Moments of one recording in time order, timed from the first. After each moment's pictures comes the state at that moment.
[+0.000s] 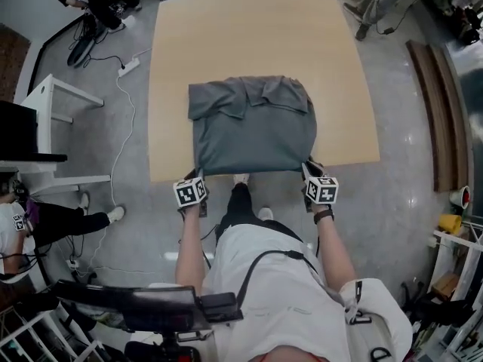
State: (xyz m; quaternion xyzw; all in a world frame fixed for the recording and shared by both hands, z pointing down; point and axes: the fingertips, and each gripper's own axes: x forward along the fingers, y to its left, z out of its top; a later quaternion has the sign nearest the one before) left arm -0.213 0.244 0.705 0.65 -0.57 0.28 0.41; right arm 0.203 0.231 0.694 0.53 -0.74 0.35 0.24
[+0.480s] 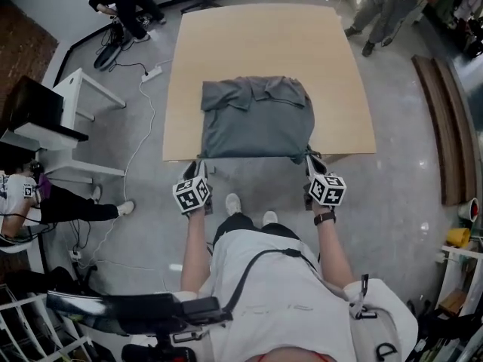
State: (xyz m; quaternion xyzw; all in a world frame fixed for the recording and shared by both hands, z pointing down) left arm -0.201 0.296 0.558 0.67 -0.66 0.16 0.29; right arm 0.194 0.267 0.572 0.53 -0.78 0.31 0.10
